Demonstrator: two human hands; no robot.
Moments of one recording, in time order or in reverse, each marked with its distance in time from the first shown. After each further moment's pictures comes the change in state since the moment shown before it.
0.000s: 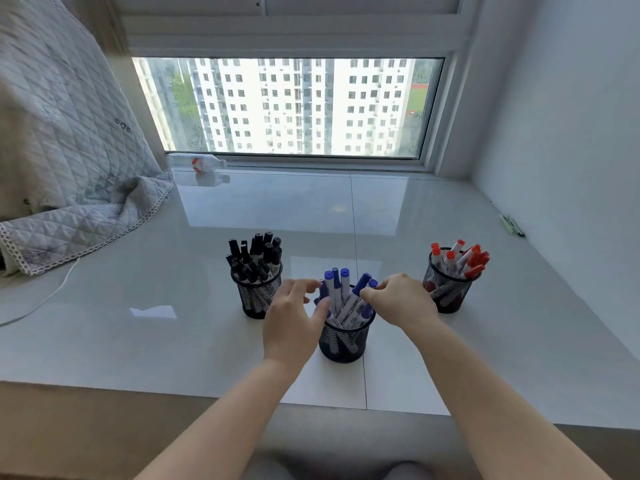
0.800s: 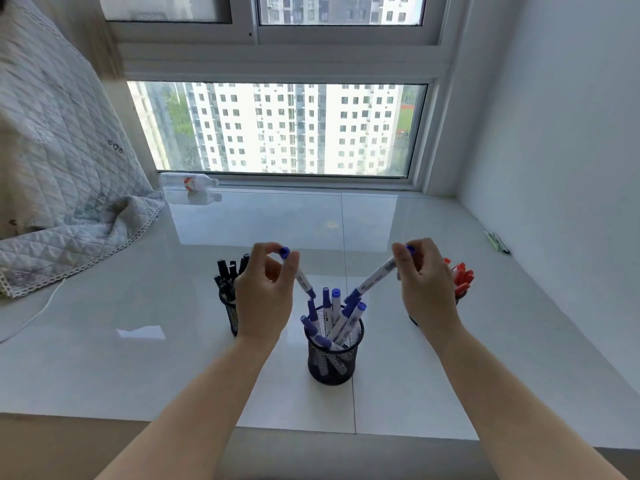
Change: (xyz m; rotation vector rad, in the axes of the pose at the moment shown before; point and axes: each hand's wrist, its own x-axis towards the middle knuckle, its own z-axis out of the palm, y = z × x) left_hand 0.053 0.032 -0.030 -0.380 0.256 -0.010; right_hand 0.001 0.007 -0.044 0.586 0.506 -0.455
